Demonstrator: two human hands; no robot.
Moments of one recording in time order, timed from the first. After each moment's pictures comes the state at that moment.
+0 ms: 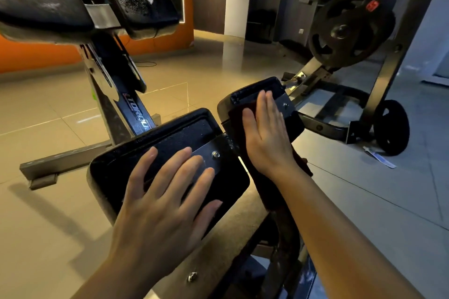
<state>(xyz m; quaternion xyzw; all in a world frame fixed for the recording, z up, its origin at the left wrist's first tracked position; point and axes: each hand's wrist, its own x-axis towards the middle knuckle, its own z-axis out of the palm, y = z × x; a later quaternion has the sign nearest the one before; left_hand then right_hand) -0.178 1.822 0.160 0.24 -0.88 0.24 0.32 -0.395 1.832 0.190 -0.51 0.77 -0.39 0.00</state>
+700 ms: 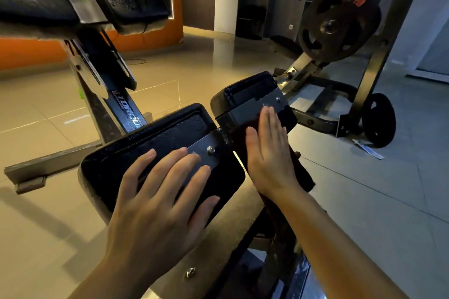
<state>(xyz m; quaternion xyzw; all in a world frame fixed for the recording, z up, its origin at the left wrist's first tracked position) -0.178 1.822 0.158 0.22 -0.87 0.22 0.38 -0.382 1.858 0.163 -0.48 0.78 -0.40 0.00</state>
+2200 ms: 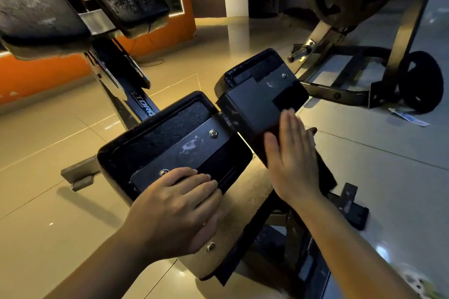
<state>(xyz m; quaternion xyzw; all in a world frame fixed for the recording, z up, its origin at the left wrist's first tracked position) -0.167 1.817 0.153 0.01 -0.95 0.22 0.22 -0.381 1.895 0.124 -0.44 0.80 -0.42 -0.02</state>
